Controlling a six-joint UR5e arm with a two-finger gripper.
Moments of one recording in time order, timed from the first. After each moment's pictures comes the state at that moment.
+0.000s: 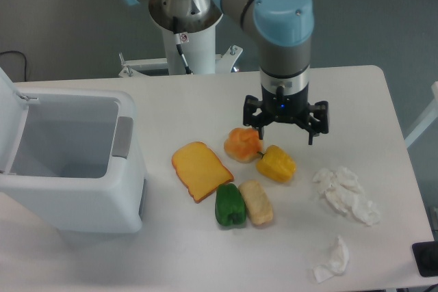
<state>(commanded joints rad) 2.58 -1.83 -1.49 -1.19 1.63 0.83</state>
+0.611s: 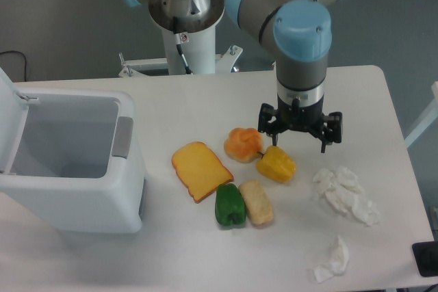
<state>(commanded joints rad) 2.57 -1.91 -1.54 -1.12 1.63 0.76</state>
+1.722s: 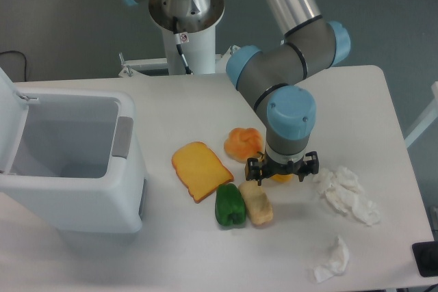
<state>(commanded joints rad) 2.52 -2.08 -1.54 -1.06 1.63 0.44</state>
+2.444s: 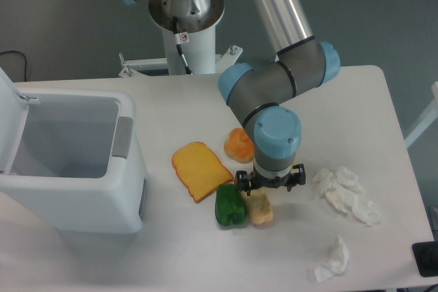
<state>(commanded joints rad) 2.48 -2.14 -1.54 -1.01 1.63 0.36</state>
